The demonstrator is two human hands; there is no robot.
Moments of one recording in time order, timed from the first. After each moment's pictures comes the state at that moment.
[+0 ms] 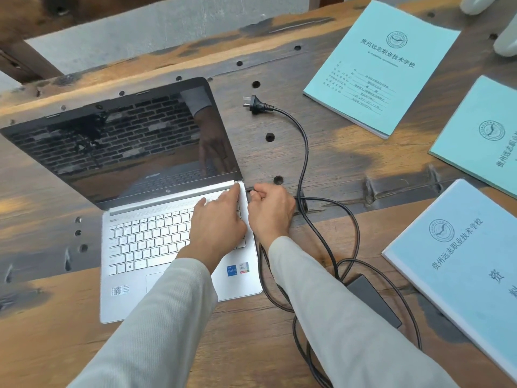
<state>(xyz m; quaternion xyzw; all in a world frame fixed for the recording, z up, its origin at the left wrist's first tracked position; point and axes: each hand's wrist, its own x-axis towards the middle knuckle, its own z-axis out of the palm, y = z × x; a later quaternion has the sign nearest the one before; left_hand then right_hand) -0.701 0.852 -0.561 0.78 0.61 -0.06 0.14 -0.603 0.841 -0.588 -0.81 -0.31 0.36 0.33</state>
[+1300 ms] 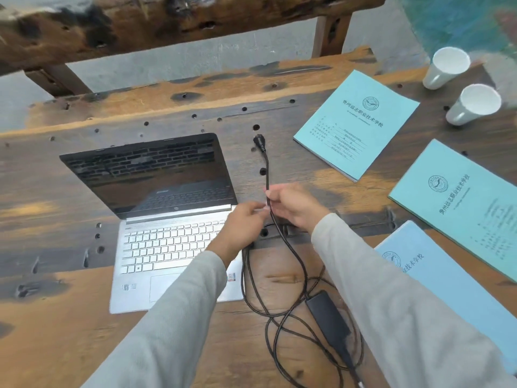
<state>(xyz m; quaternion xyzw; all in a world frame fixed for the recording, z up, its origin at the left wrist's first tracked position) -0.630 0.853 -0.491 0.52 0.65 0.11 0.55 -0.496 0.878 -0.512 -0.62 -0.16 0.69 0.35</state>
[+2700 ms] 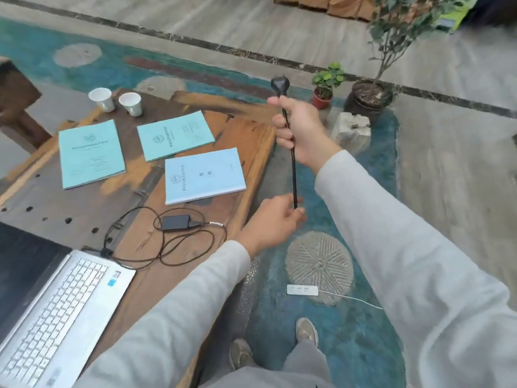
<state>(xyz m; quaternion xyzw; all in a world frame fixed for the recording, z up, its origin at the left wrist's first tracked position) -0.612 0.413 -0.289 0.87 -0.04 -0.14 0.48 -0.478 0.352 -0.202 -0.62 0.06 0.18 0.76</state>
